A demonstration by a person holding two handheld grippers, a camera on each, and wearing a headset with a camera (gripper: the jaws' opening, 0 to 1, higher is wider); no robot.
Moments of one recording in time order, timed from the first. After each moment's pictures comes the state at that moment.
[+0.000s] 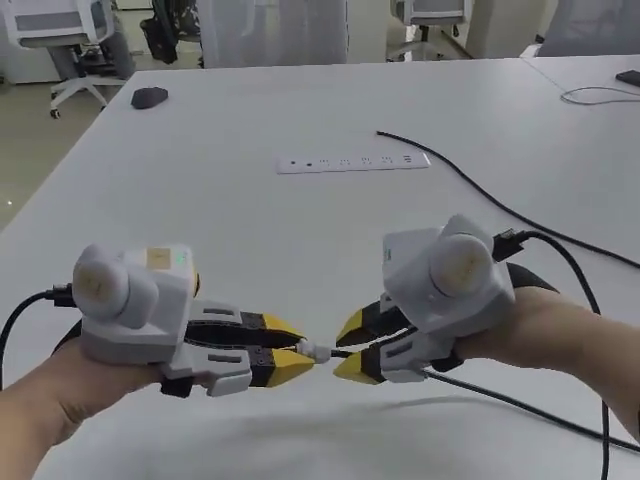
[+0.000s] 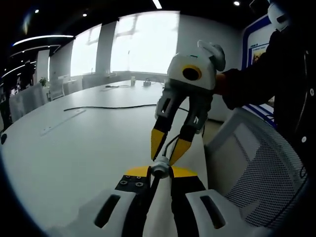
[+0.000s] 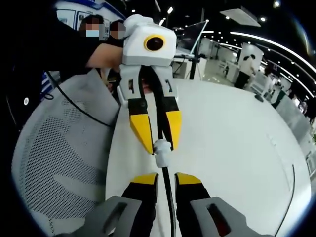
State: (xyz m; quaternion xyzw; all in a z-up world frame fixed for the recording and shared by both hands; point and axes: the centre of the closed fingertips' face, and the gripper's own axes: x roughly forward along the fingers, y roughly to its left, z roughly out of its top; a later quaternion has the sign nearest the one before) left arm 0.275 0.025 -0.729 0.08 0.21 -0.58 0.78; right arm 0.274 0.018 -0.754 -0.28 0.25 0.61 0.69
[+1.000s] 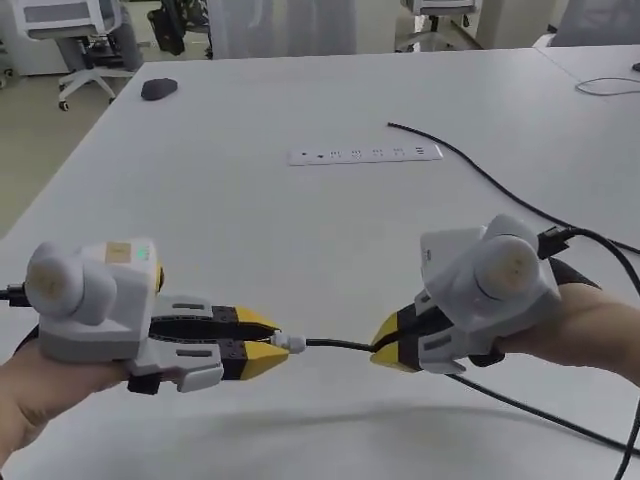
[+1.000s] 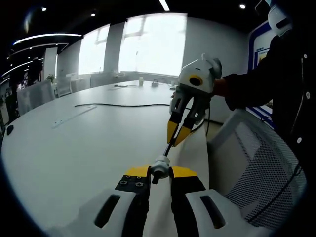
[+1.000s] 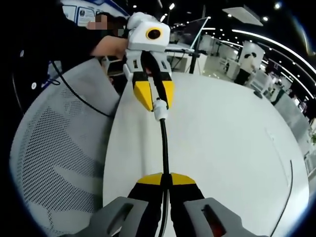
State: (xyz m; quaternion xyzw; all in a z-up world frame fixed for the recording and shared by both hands) left arm 0.275 0.065 -0.726 0.07 0.21 -0.56 0.80; right arm 0.277 -0.009 -0.765 -0.30 0.26 0.60 0.69
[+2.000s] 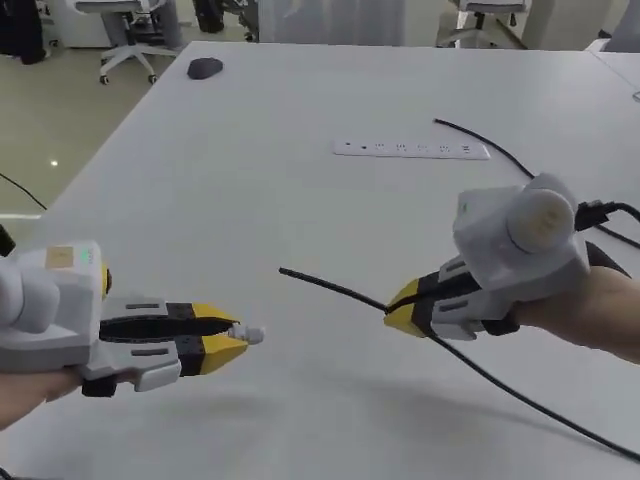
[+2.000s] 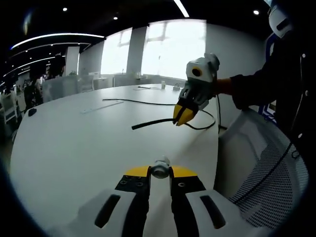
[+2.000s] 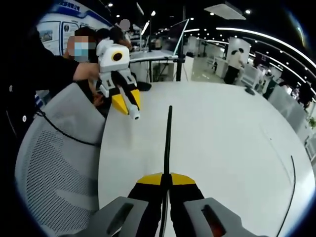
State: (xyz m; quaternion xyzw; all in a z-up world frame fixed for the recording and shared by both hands) left arm 0.263 0.156 -0.738 0.03 0.21 -0.47 0.86; right arm 0.305 0.044 -0.743 -0.25 0.27 0.58 0.72
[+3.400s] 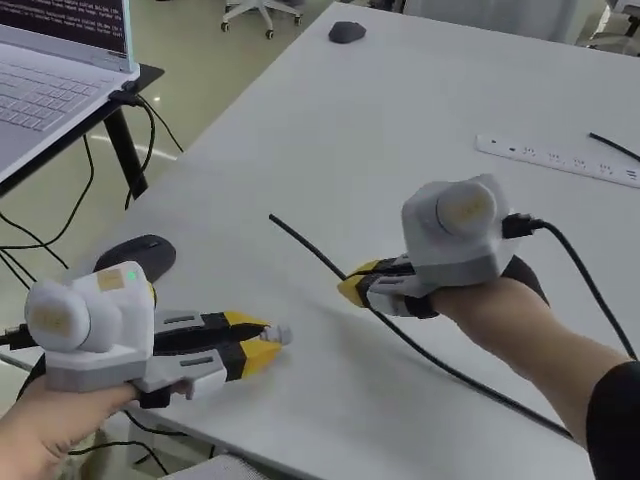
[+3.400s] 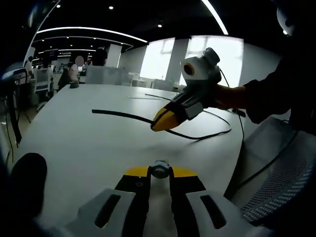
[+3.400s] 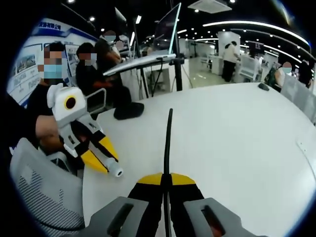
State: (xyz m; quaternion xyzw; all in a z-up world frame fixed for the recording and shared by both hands) left arm 0.253 0.258 -0.791 -0.05 0.20 -0.33 0.92; right arm 0.330 0.232 -0.789 -0.16 0.30 0.58 0.74
